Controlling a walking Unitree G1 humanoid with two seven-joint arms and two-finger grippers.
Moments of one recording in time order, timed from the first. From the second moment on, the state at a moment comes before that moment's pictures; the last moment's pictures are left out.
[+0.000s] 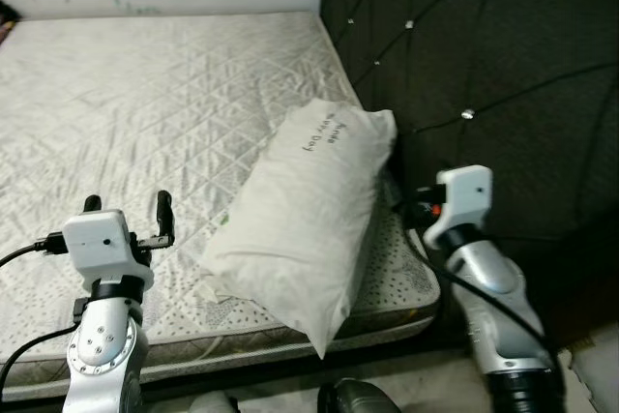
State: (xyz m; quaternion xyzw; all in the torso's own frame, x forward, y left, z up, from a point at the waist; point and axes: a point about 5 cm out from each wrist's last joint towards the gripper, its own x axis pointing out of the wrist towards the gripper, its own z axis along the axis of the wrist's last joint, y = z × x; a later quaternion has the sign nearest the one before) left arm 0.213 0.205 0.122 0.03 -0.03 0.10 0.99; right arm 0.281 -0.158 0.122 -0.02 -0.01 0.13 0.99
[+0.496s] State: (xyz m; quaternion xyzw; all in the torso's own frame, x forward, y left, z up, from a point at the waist) left arm 0.207 0.204 0.123 0.03 -0.02 0.10 0.99; right arm 0.273 -0.156 0.125 -0.01 0.01 0.13 0.99
